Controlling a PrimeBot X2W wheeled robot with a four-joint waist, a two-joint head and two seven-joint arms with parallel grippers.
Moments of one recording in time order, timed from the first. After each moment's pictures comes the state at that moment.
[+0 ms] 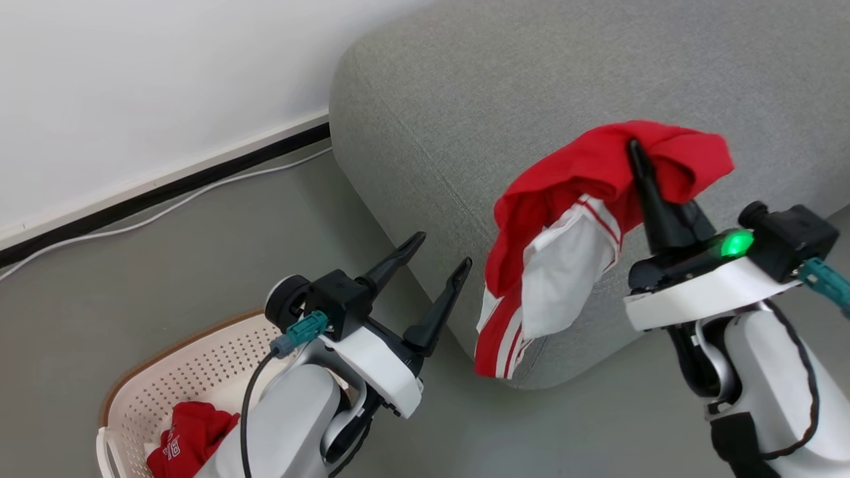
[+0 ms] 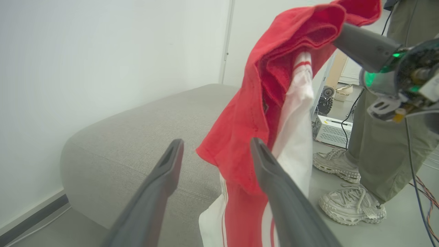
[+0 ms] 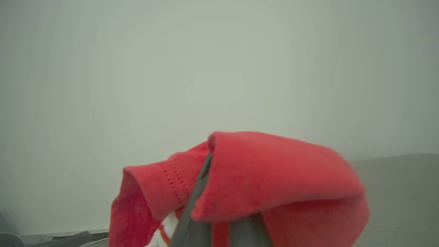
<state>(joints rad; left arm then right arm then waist) -0.47 0.10 -0.67 0.40 -0.48 -0.13 -0.26 -0.45 -0.17 0.30 0.20 0.41 0.12 -0.26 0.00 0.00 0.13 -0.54</state>
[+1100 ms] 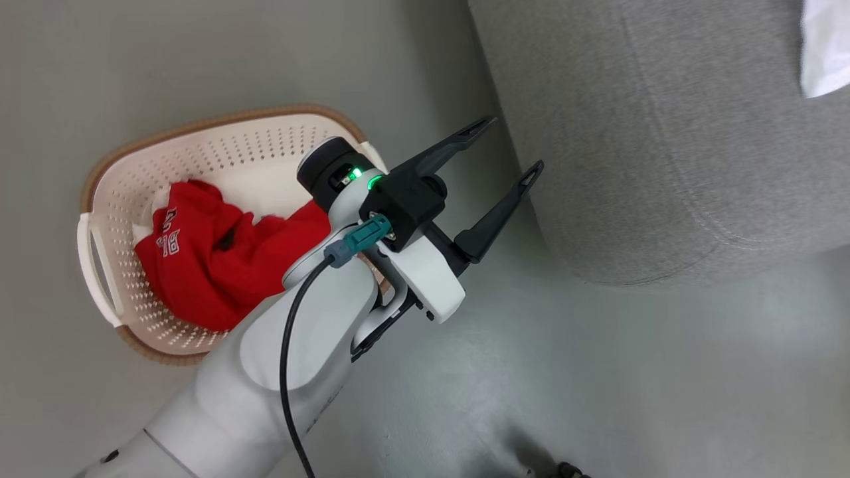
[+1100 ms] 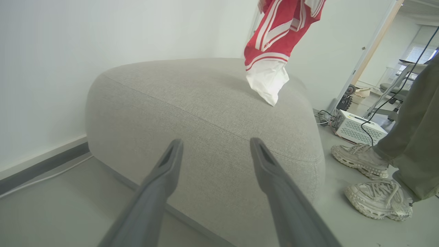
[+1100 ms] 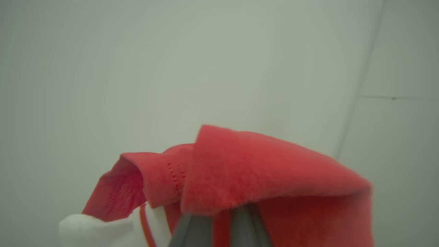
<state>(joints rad) -0.80 0.11 -0.81 0.42 -0.42 -0.13 -0.26 -1.05 -0.50 -0.26 0.47 0.27 0.13 -0.26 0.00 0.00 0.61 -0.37</state>
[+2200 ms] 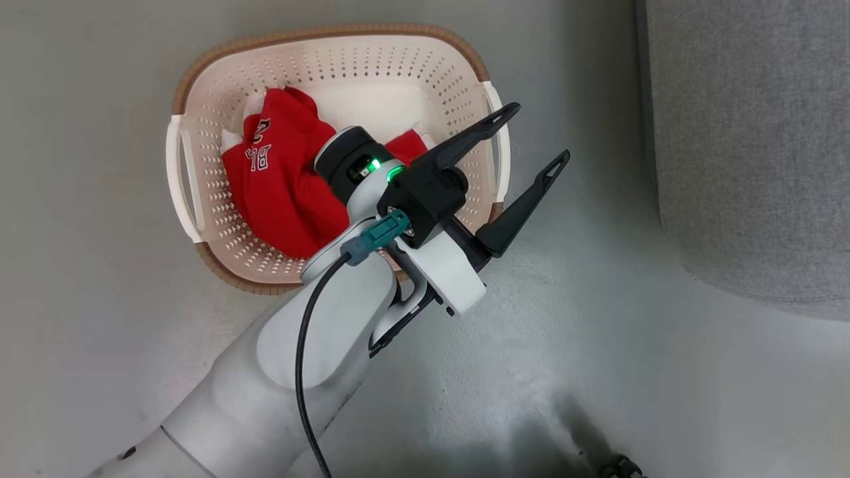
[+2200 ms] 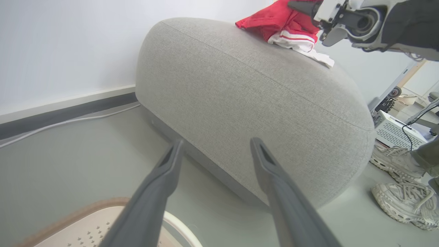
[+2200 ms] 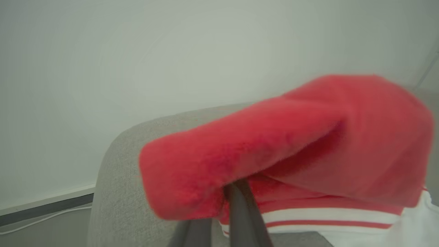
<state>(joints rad) -0.83 0.06 -0.80 0.42 -0.39 -0.13 -0.26 -1.08 -0.43 -0.21 0.79 0.36 0.13 -0.26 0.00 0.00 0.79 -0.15</state>
